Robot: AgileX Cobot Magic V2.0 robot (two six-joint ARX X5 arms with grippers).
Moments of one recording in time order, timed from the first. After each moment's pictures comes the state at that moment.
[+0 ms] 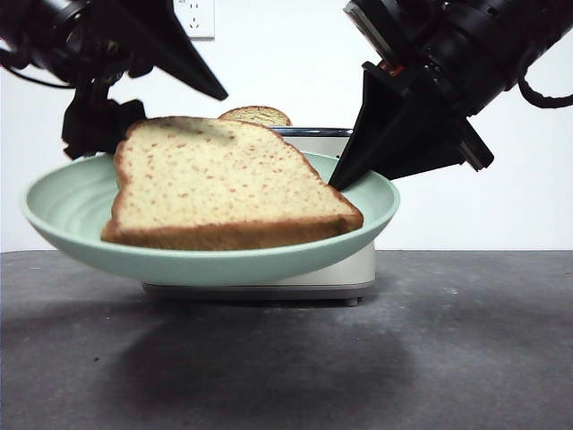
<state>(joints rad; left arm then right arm) -0.42 1.38 1.02 -0.63 0.84 0.02 0.59 1.29 0.81 -0.28 -0.46 0.26</state>
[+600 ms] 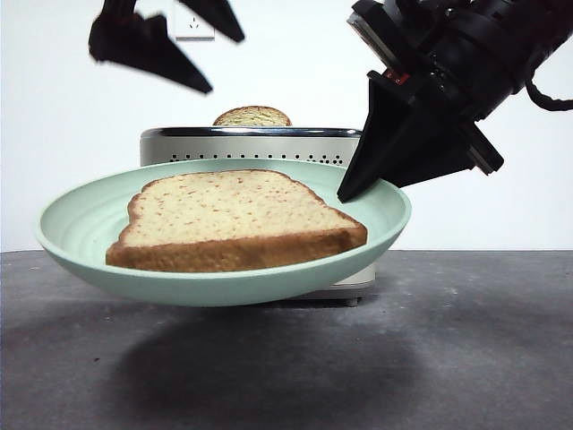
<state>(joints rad) -0.54 1.37 1.30 -0.84 0.55 0.12 0.59 1.29 0.81 -0.31 -0.43 0.26</state>
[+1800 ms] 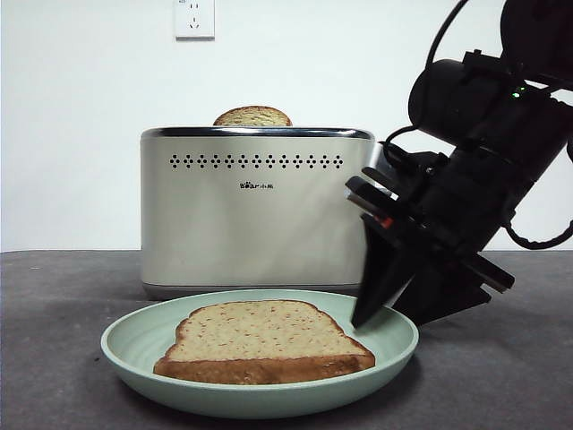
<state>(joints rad) -0.54 1.25 1.55 -1.00 0.46 0.13 0.48 1.64 0.81 -0.22 -0.43 0.28</state>
